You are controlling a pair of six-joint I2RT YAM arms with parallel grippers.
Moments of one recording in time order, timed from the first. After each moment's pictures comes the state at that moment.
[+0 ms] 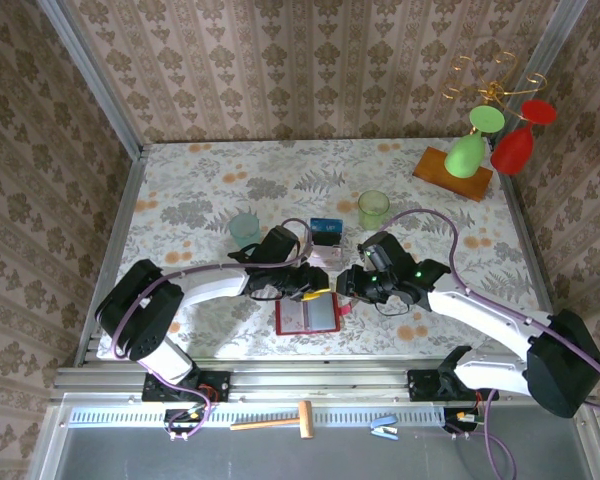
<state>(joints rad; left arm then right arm) -0.81 1.58 0.79 -0.08 0.60 -1.01 0.66 1.20 0.71 -0.42 -0.29 0.90</state>
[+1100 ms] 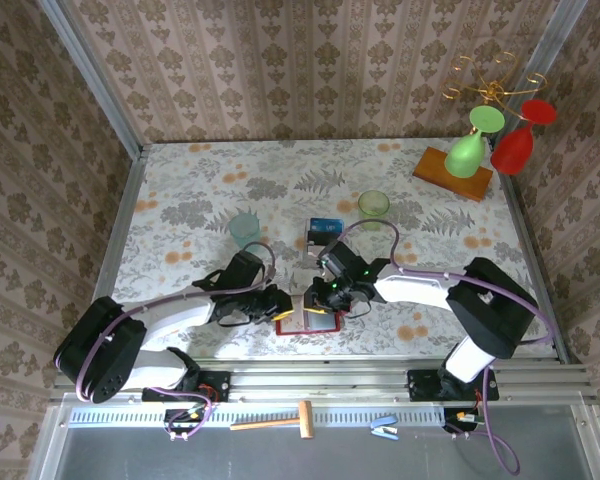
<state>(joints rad) -0.71 1.29 0.45 -0.11 0.55 -1.01 0.81 1.63 0.82 -0.19 -0.42 0.99</state>
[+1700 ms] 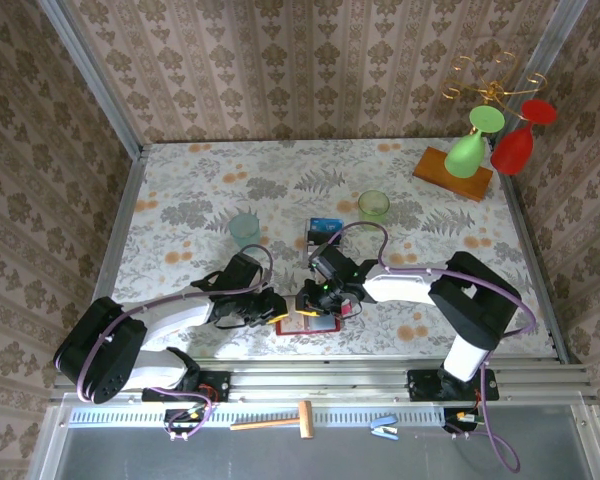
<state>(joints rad) -0.69 1.29 0.45 -0.17 0.53 -0.96 0.84 1.71 0.85 -0.14 -0.43 1.02</state>
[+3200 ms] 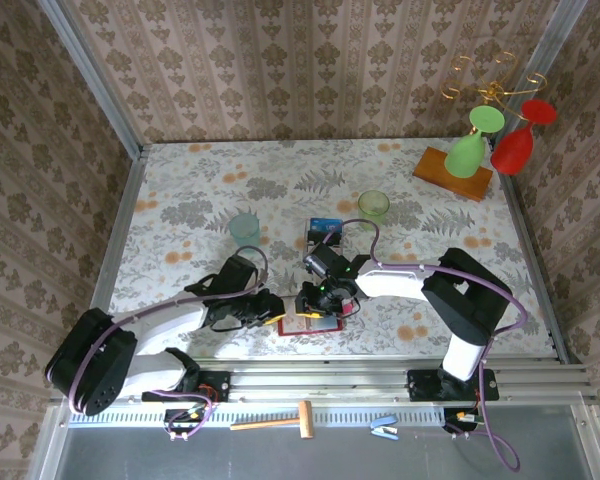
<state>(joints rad) -0.68 1.21 0.42 -0.19 0.52 -0.96 0.85 1.75 0.94 -0.30 -0.39 0.94</state>
